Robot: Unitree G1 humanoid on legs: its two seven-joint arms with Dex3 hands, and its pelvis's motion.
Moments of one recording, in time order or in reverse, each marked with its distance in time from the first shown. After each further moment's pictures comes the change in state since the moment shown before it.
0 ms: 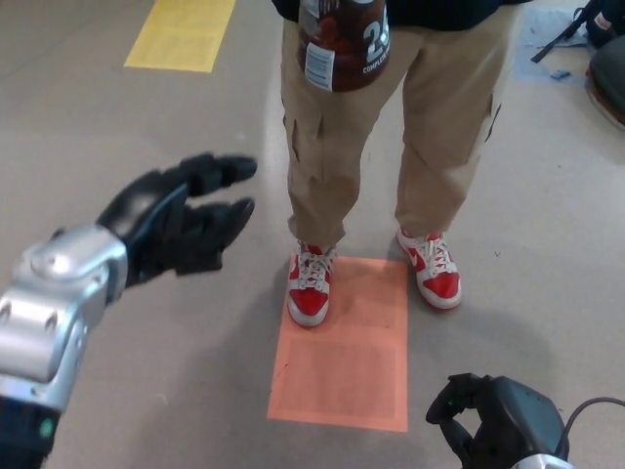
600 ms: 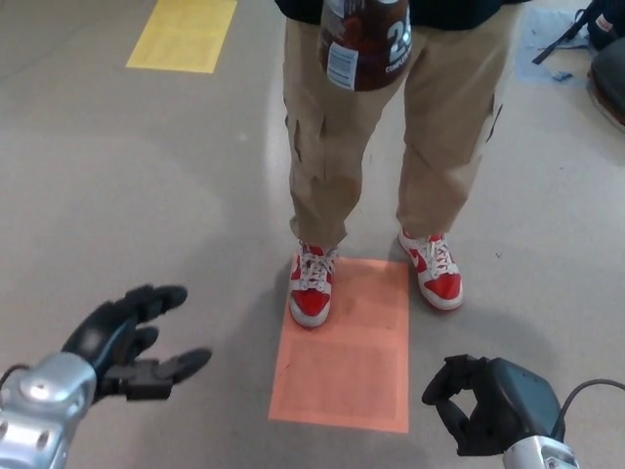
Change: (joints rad) left_arm 0.155 0.008 -0.059 0.348 0.111 -0.266 0.143; right_arm -0.040 0.001 -0.005 0.000 0.001 0.000 0.000
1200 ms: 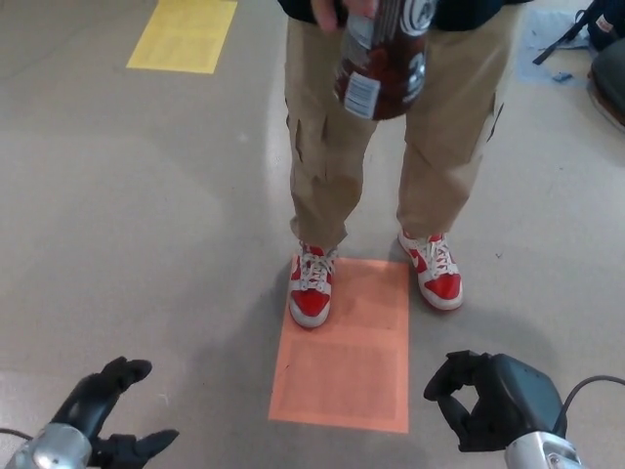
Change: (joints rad) left_arm -0.012 0.000 -0.170 0.399 0.162 -0.282 0.248; right_arm -0.009 -0.004 -0.009 0.000 0.001 0.000 0.002
